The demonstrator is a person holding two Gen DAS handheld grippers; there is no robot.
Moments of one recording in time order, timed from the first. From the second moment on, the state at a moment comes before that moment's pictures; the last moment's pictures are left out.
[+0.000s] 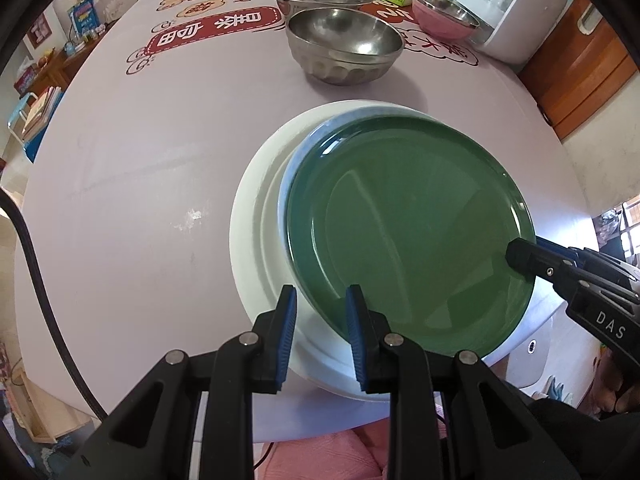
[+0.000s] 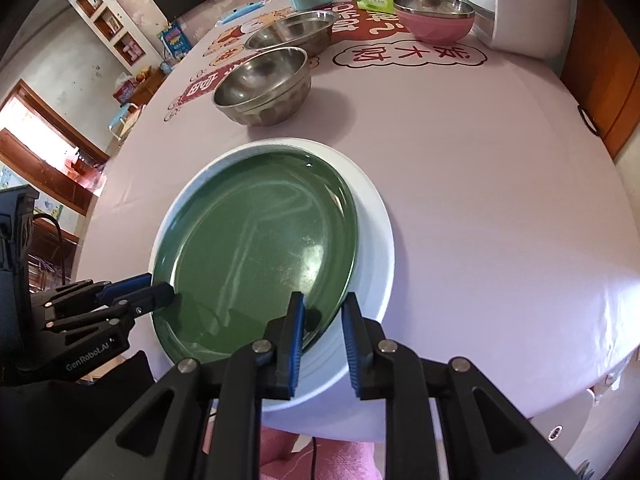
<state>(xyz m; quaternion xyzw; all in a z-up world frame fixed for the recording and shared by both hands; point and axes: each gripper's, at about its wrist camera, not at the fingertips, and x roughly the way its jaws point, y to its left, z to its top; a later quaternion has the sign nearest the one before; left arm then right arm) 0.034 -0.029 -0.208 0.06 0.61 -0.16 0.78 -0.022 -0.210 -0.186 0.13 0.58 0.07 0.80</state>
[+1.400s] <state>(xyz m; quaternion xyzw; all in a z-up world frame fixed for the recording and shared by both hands) -0.001 -0.072 -0.096 0.09 0.52 -0.13 0.84 -0.029 -0.267 -0.143 0.15 0.50 0.12 0.84</state>
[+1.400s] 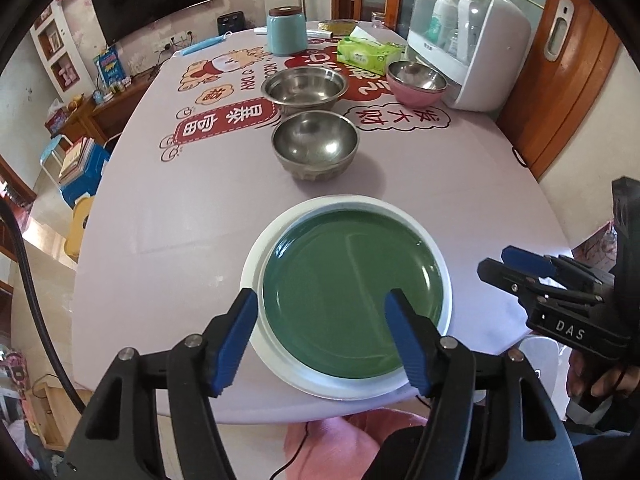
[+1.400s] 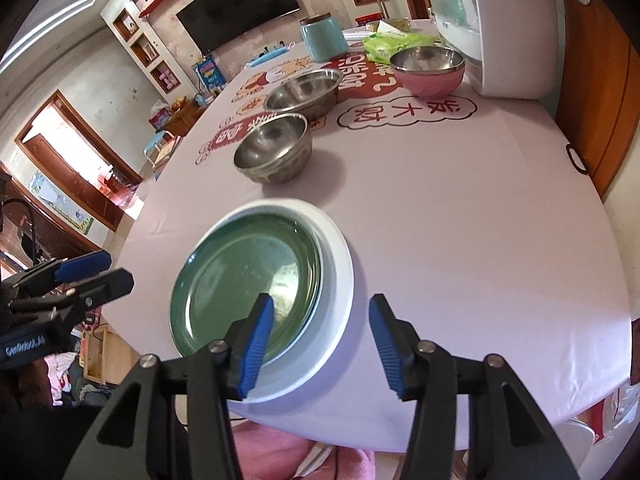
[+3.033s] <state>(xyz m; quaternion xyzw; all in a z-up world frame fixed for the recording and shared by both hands) 0.259 -0.065 -0.062 0.03 0.57 -0.05 0.82 0.213 -0.268 -0.093 0.15 0.48 0.09 0.86</state>
